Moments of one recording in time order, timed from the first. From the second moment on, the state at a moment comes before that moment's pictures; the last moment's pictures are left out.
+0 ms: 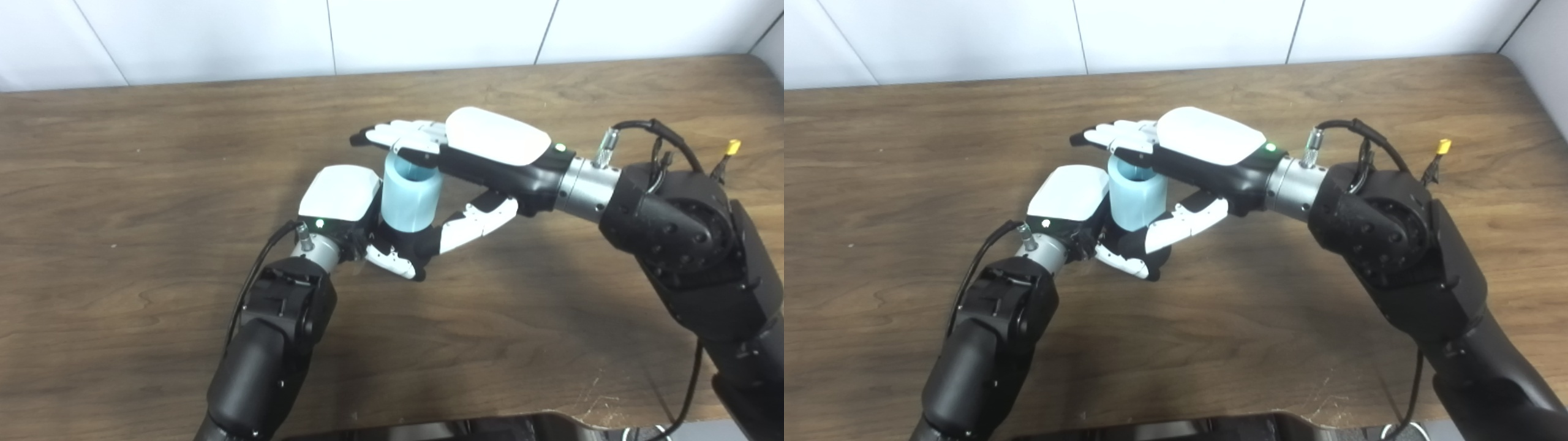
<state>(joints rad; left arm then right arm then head) -0.24 0.06 -0.45 -0.29 1.37 0.24 -0.65 -0.43 -0.48 0.28 -0.66 -0.42 0.22 0.74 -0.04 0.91</state>
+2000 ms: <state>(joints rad) -0.24 0.06 -0.44 -0.29 1.36 0.23 -0.65 -0.24 -0.53 0.26 -0.70 -0.55 0.08 0.67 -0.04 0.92</state>
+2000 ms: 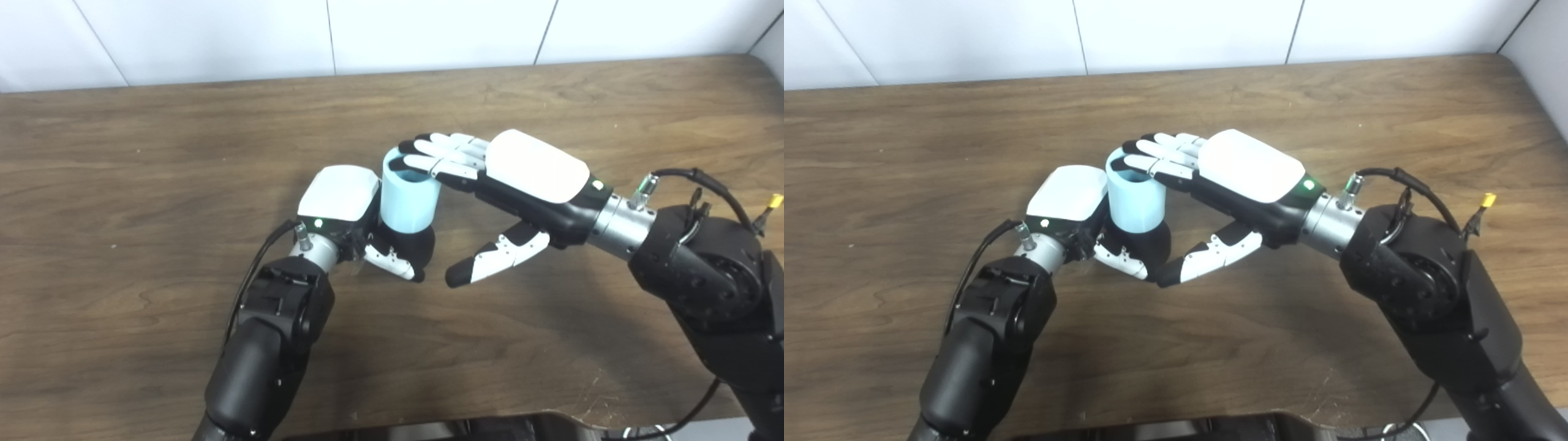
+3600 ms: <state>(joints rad) -0.23 0.07 -0.42 -0.29 1.30 0.22 -0.62 -0.32 -0.46 0.12 -0.65 -0.38 0.24 0.62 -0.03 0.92</state>
